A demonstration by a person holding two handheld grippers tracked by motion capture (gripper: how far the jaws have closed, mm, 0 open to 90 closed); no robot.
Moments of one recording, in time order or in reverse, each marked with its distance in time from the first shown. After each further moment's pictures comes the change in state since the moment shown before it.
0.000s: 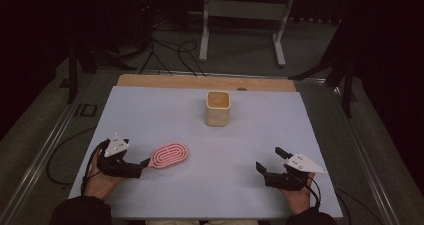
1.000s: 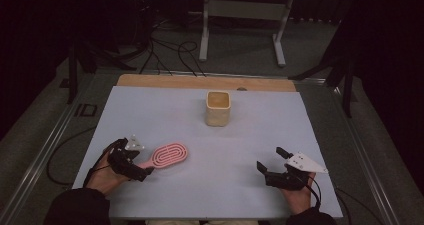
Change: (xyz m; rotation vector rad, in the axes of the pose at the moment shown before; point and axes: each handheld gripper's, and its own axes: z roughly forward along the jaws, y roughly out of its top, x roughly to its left) left arm -0.002 0.007 0.029 0.325 -0.107 0.110; right arm -0.002 0.000 -0.001 0.003 -0.013 0.006
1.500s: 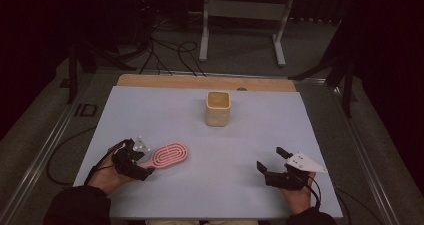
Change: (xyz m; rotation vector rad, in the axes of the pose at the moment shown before) left arm -0.010 0.011 0.001 0.083 0.014 0.061; right arm 0.000 0.000 0.001 0.010 -0.006 0.004
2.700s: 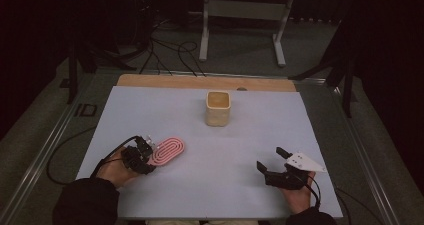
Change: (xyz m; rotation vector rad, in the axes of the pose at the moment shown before) left arm 0.001 0.023 0.013 0.188 -0.068 -0.018; right arm -0.001 -0.001 0.001 0.009 -0.002 0.004
